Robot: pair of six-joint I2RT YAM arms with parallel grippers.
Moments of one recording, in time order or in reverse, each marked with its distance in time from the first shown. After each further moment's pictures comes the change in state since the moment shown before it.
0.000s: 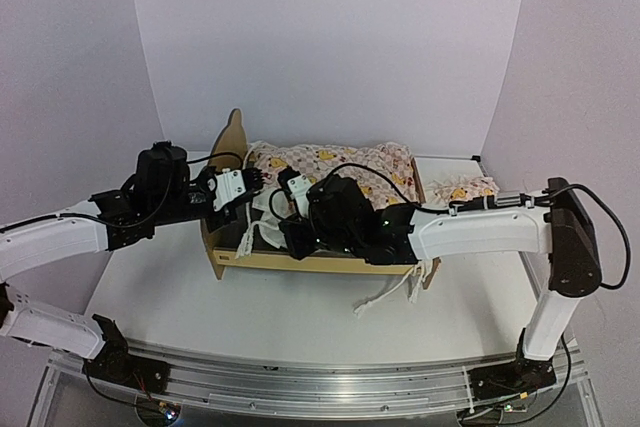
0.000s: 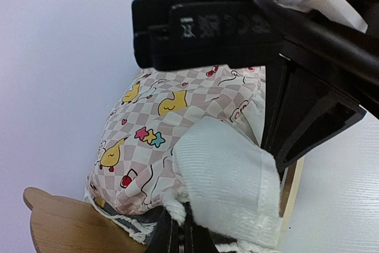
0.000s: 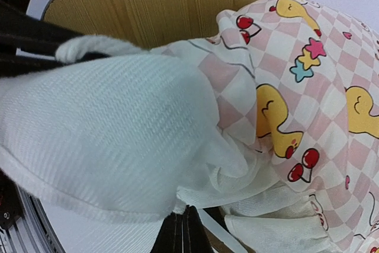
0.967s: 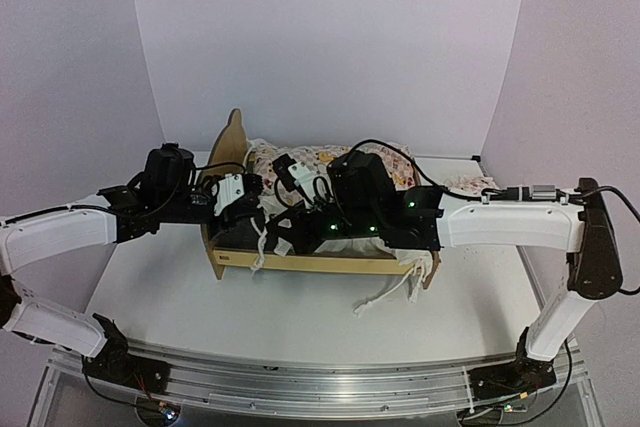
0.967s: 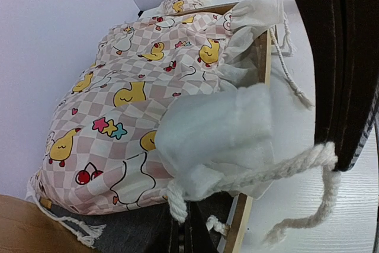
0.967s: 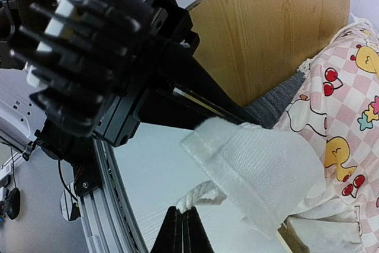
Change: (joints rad) left arm 0.078 0.072 0.018 -0.074 0.223 -0.066; right arm -0.018 -0.117 0.011 -0.048 -0.369 0.006
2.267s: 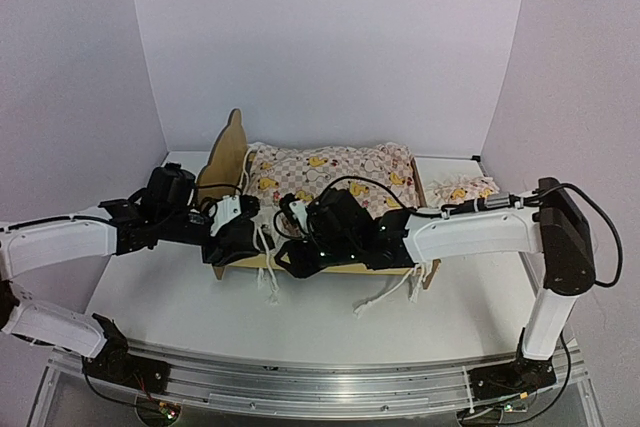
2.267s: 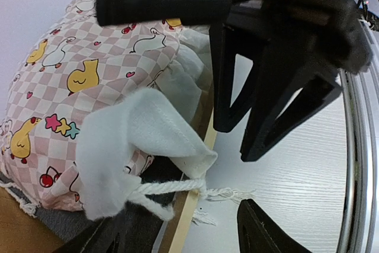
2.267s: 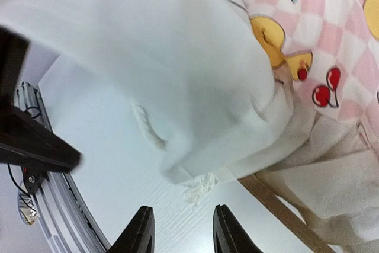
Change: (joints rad) left arm -0.001 -0.004 -0.095 -0.059 0.043 -0.100; right arm -0.002 0.146 -0.043 -0.044 0.137 0.150
